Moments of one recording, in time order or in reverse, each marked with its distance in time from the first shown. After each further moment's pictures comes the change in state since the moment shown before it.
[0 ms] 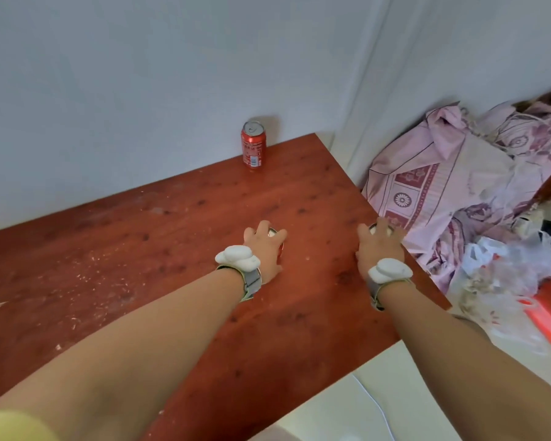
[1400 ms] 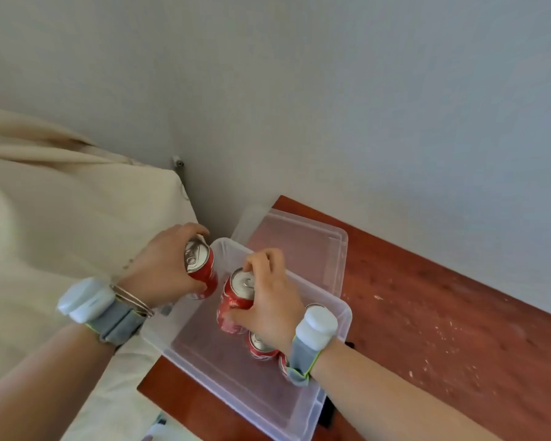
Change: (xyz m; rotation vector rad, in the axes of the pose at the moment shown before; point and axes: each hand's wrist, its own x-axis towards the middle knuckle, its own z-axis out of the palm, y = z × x) left_hand -0.602 -0.511 -0.106 -0.419 0.704 -0.907; right_hand -0.446 -0.657 -0.101 0.609 -0.281 -1.449
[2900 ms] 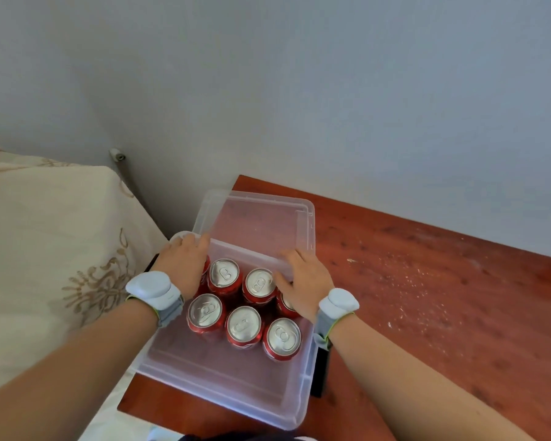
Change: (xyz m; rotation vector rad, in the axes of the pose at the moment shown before) left_hand 0.057 -0.008 0.107 0.680 -0.237 0.229; right_hand -0.024 0.125 0.003 -0.207 0.143 0.221
